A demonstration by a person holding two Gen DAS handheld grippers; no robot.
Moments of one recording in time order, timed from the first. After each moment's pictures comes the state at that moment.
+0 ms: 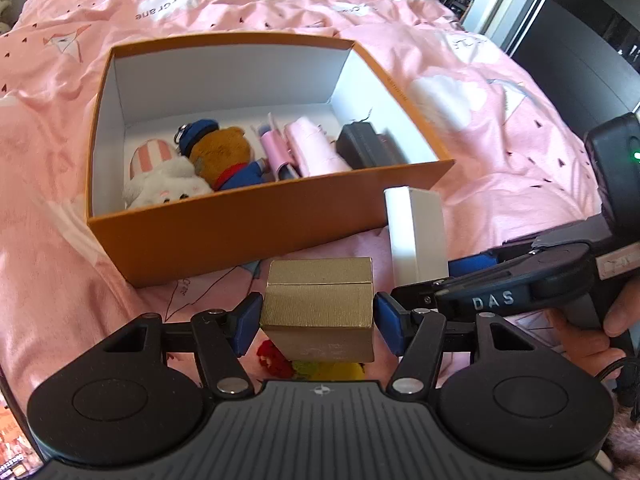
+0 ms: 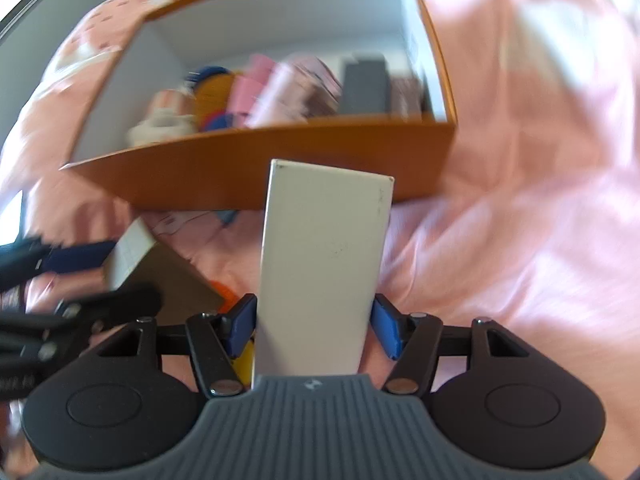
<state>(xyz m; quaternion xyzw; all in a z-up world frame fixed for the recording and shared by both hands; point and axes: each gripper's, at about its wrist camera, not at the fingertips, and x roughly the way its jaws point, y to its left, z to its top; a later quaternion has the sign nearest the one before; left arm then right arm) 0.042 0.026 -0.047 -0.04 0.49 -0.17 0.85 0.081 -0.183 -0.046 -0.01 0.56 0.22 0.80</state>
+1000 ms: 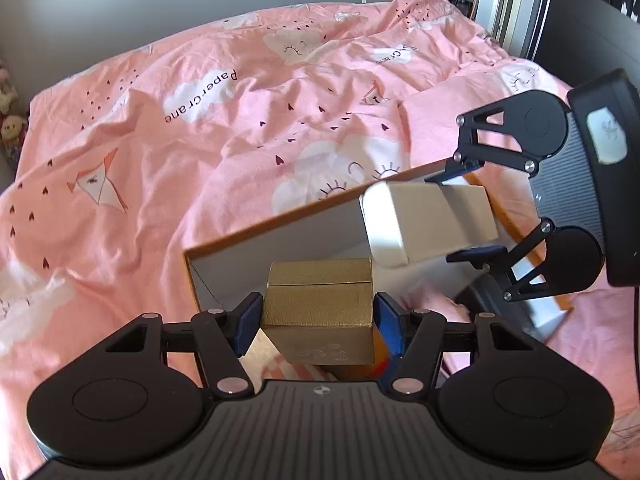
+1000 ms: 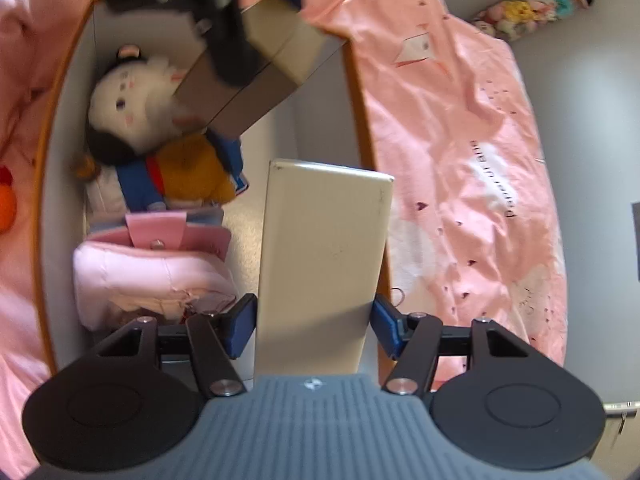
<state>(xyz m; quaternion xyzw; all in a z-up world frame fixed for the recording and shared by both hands) 0.201 0.061 0.008 0.09 0.45 -0.12 0.88 0.227 -0.073 -0.014 -0.60 0.24 0.43 0.62</state>
